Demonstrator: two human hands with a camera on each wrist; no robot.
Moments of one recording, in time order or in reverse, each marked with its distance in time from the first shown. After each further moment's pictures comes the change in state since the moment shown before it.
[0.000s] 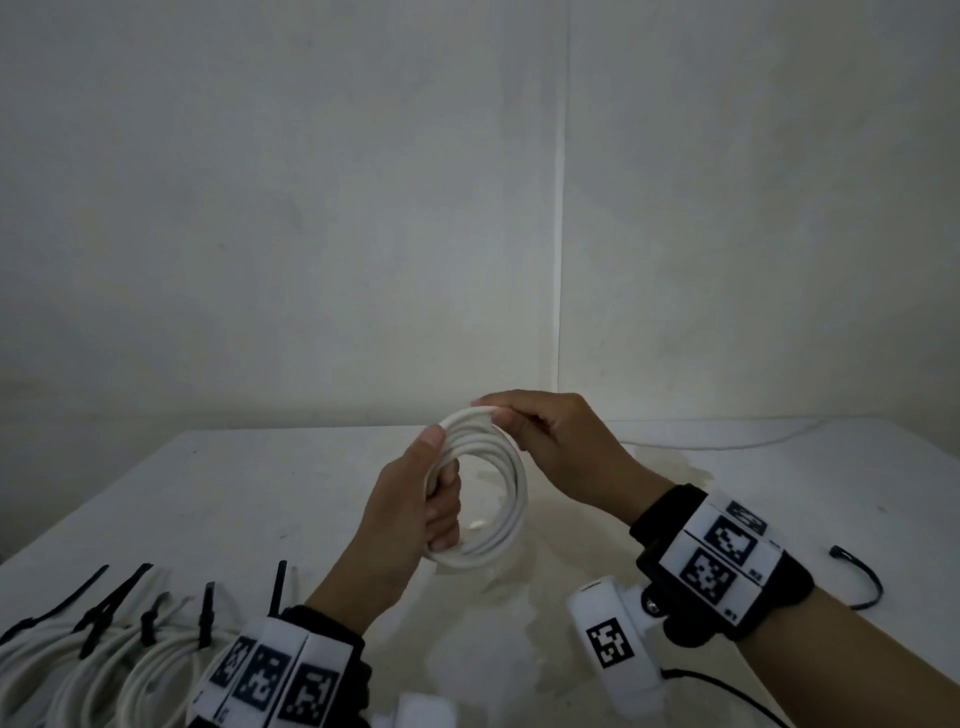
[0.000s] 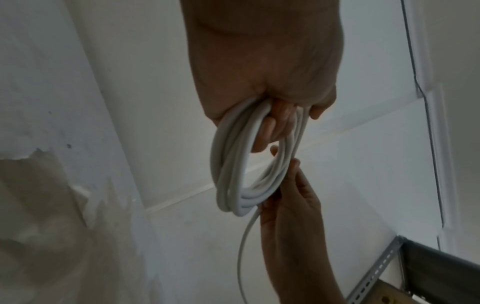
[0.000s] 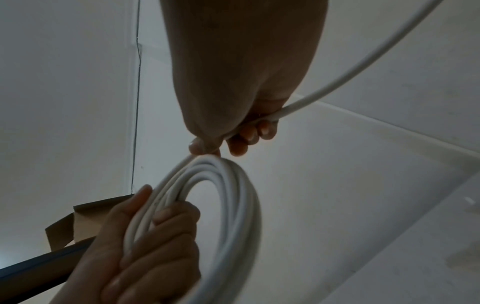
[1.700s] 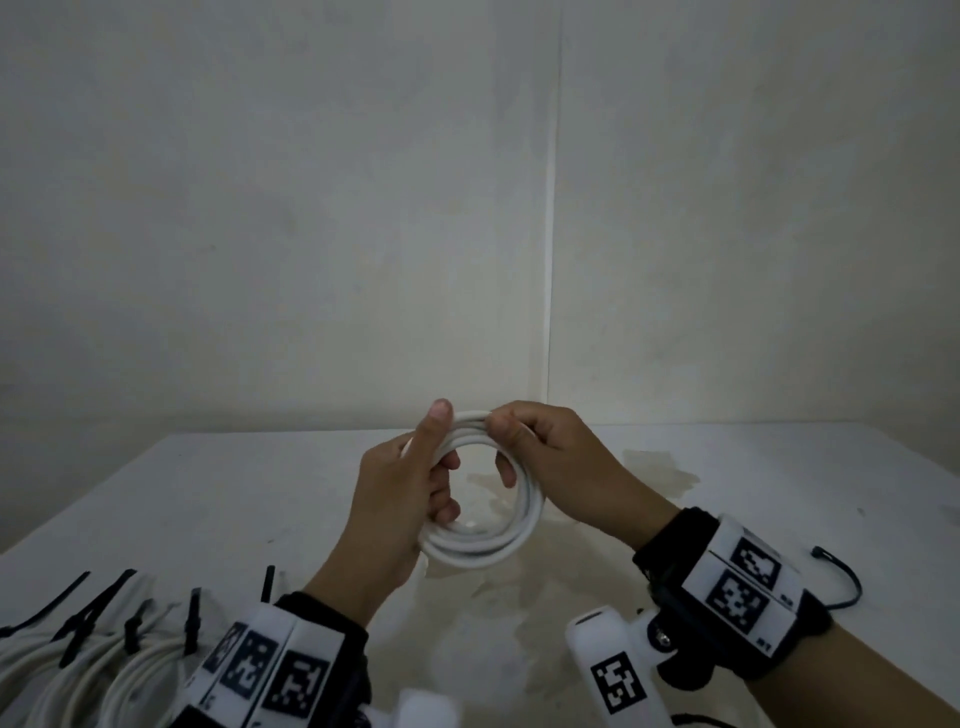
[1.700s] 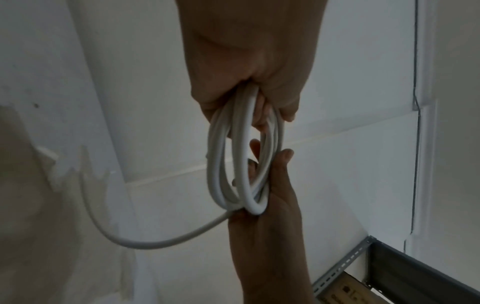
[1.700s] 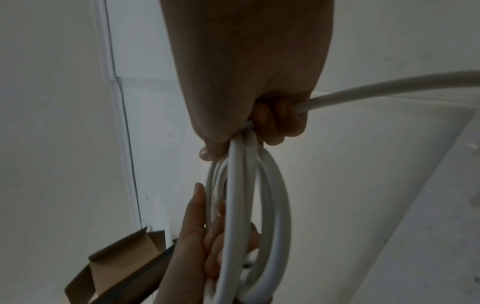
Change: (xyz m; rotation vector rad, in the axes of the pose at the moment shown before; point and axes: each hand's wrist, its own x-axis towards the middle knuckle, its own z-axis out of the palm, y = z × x) left_hand 0.004 0.009 0.012 0.046 0.203 0.054; right_hand -0.013 -0.027 -0.003 0.208 -0.035 0.271
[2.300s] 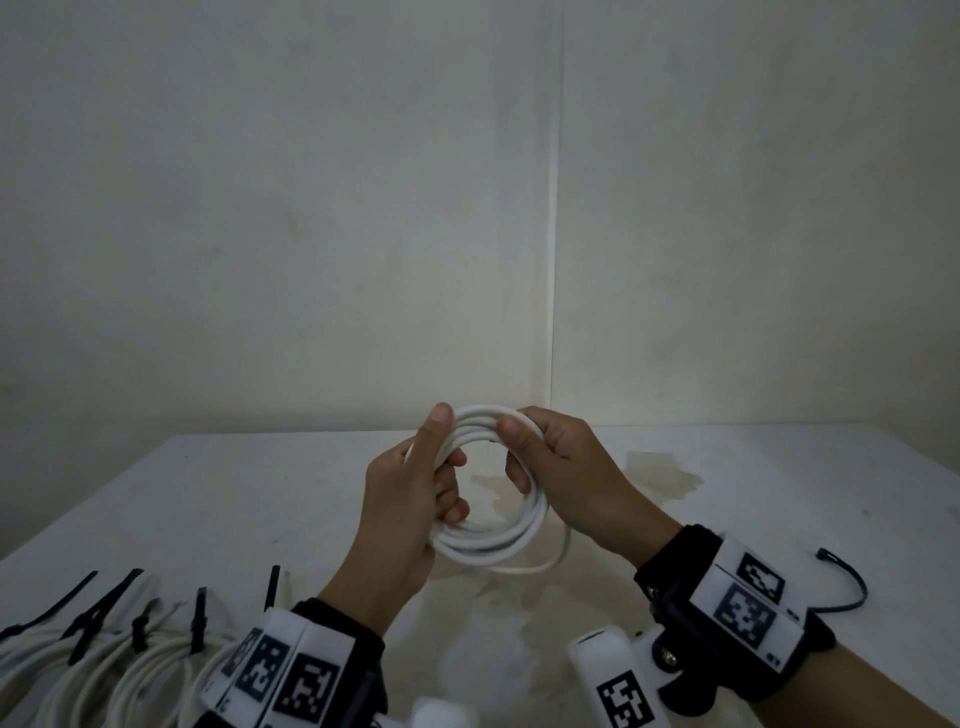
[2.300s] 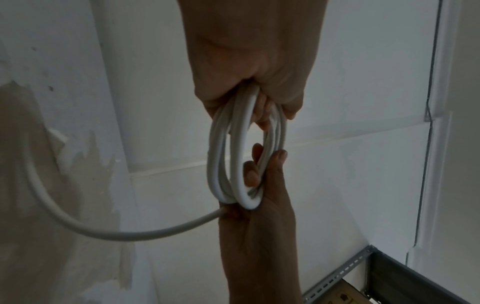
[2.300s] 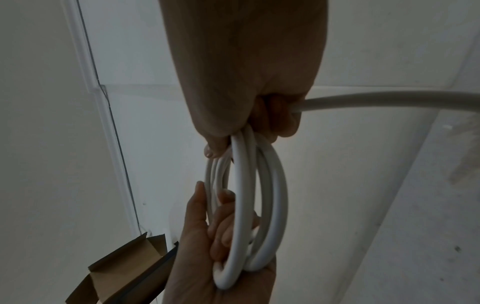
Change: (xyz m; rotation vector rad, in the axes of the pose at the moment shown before) left_hand -0.004 -0.003 0.002 -0.129 -0.006 -0.006; right_hand -0.006 0.003 0.005 0.065 0.075 0.054
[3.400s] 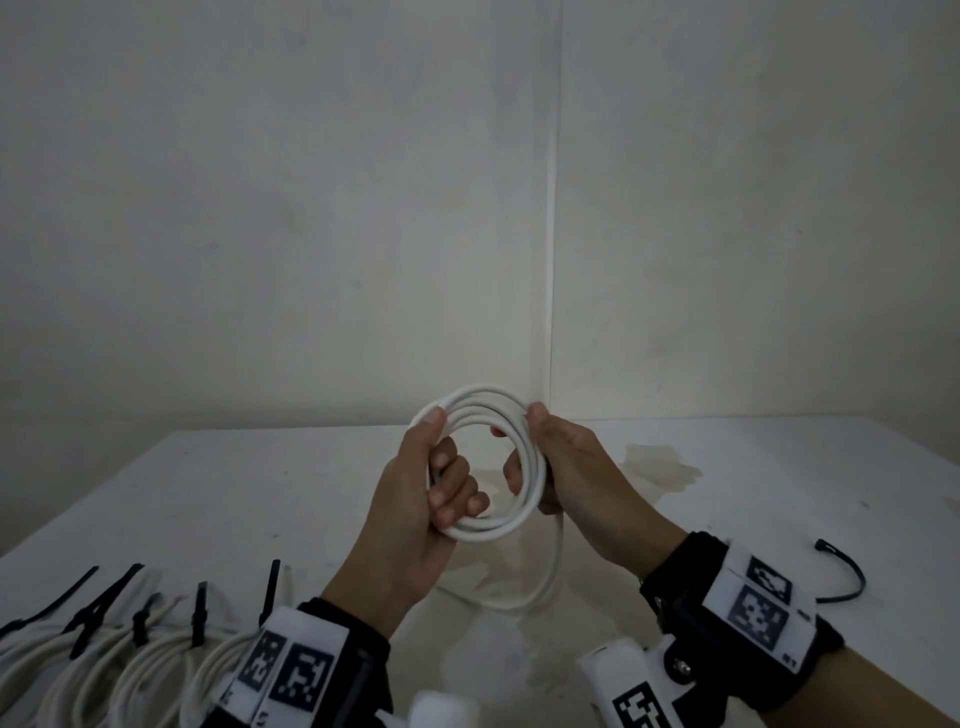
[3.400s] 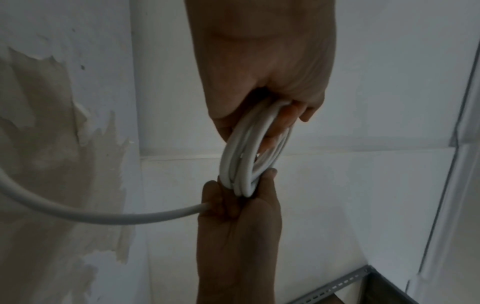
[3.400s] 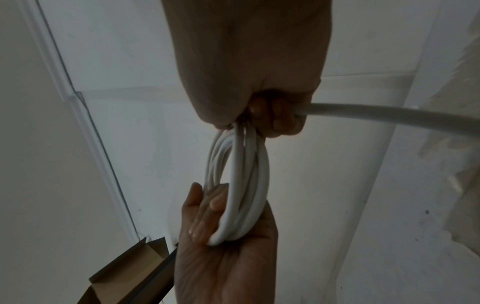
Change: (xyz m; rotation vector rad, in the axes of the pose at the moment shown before) left_hand -0.007 0.002 0.004 -0.326 -0.139 -0.155; right_hand -0.009 0.003 0.003 0.287 0.050 0.240
